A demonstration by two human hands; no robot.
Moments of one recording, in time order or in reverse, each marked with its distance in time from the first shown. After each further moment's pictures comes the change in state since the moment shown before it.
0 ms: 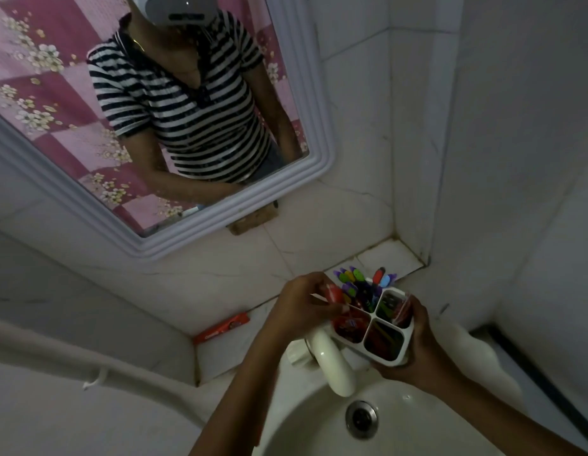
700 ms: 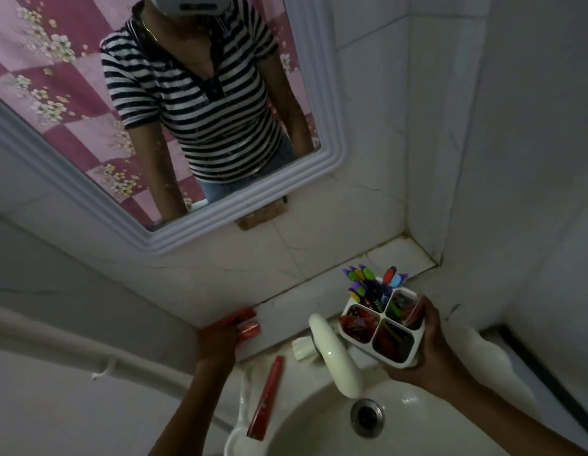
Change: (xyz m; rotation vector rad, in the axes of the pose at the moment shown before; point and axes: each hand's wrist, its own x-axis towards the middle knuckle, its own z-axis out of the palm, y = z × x) left_hand -0.030 -0.198 -0.039 -0.312 0.380 -0.532; right_hand -0.002 0.029 0.005 0.070 0.014 -0.274
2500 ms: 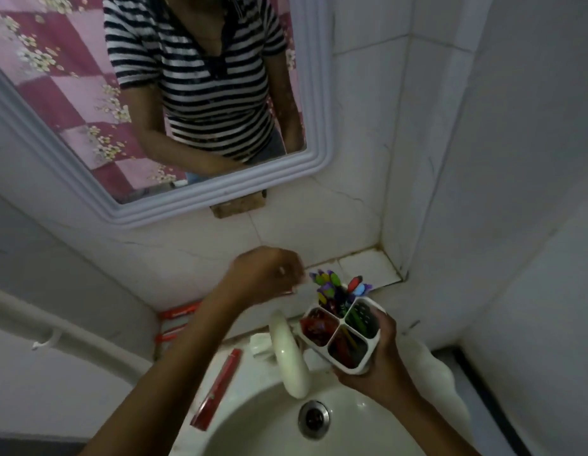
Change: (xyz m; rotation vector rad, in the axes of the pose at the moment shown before) left_hand -0.084 0.196 0.067 0.912 -0.244 0.749; right_hand 0.010 -0.018 -0.005 -0.252 0.025 0.114
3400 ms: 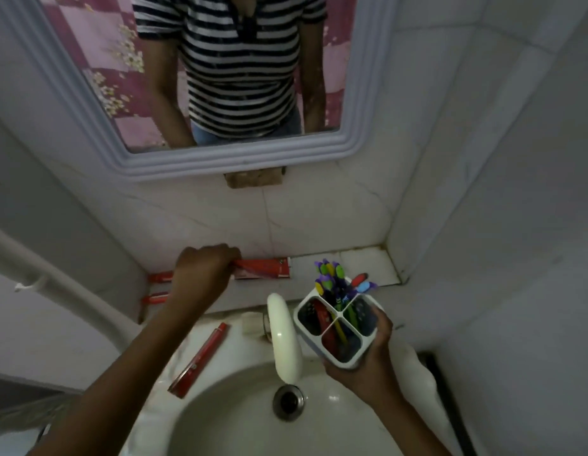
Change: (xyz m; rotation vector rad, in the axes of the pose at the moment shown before) left_hand -0.049 -0.088 0.065 0.268 0.478 -0.185; right_hand -0.003 -0.003 -0.004 -0.053 -0.056 0.042
